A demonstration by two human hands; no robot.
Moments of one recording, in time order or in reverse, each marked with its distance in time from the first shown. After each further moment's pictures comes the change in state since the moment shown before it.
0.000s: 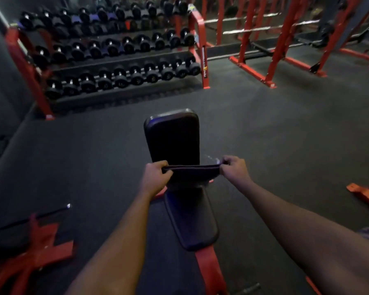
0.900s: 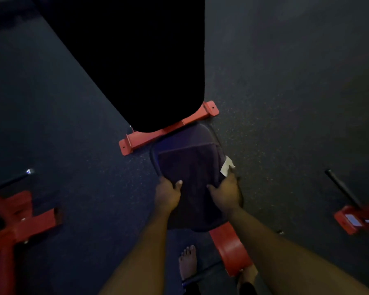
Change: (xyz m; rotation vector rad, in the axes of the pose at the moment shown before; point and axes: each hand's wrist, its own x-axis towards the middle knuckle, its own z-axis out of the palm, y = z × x) left_hand 0.031 -0.251 0.290 0.082 -0.365 -0.631; right_hand -0.006 0.256 0.289 -0.141 -0.189 0.617
